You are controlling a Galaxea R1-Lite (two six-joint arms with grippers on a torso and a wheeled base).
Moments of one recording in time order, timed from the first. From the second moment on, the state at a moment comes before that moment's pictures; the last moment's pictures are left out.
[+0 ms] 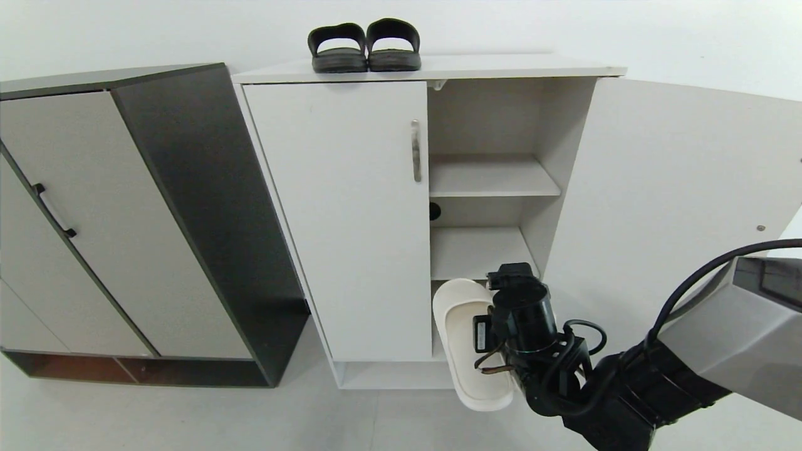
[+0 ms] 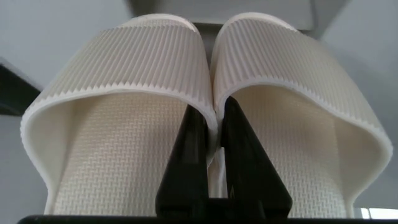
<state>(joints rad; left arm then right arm) 0.00 0.00 0.00 0.00 -0.06 0.03 0.79 2.11 -0.88 -0.85 -0.65 0.27</state>
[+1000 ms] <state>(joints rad) 0.00 0.00 0.00 0.00 -0.05 0.02 0.73 2.24 -1.00 -0.87 -0.69 0.27</state>
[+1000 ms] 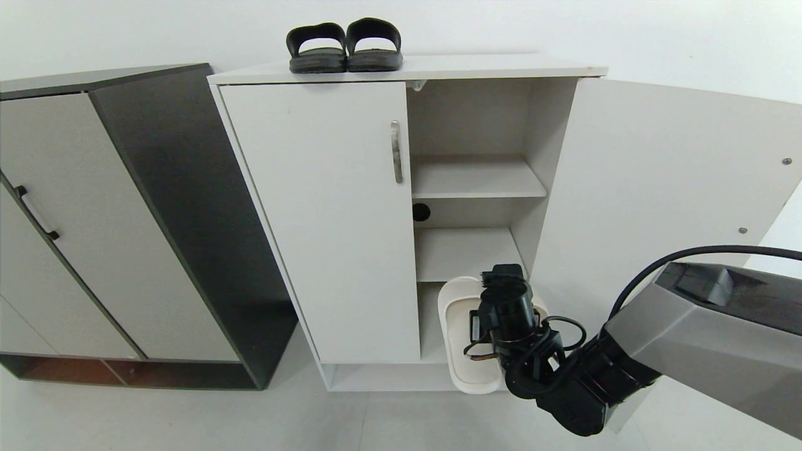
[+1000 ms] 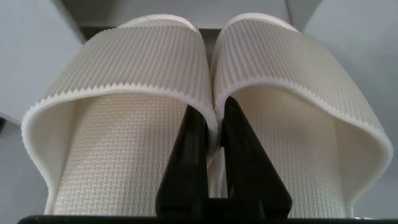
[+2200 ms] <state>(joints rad) 0.00 0.00 0.00 0.00 -0.05 0.03 0.73 2.34 -1.07 -1.31 -0.70 -0.02</state>
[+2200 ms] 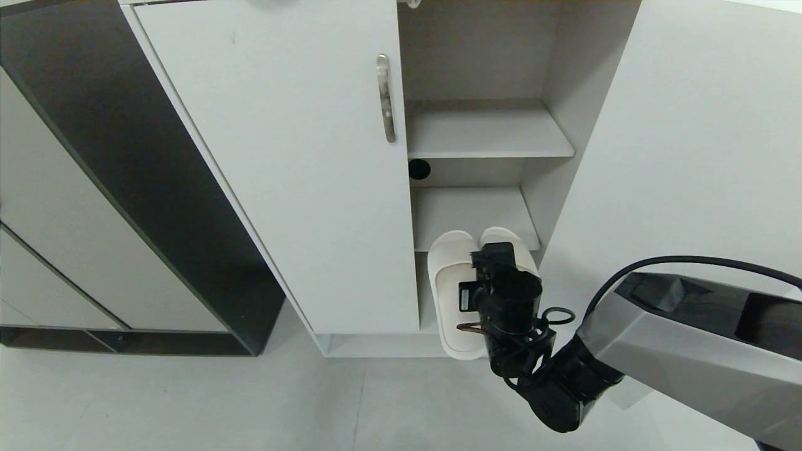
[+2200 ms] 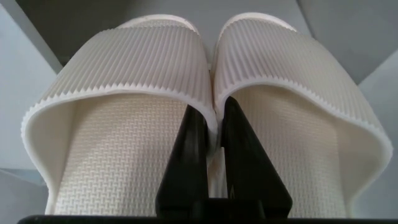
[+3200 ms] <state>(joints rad) 0.00 0.00 0.00 0.00 -0.05 0.03 0.69 2.36 -1.05 -1.32 -0.70 -0.02</state>
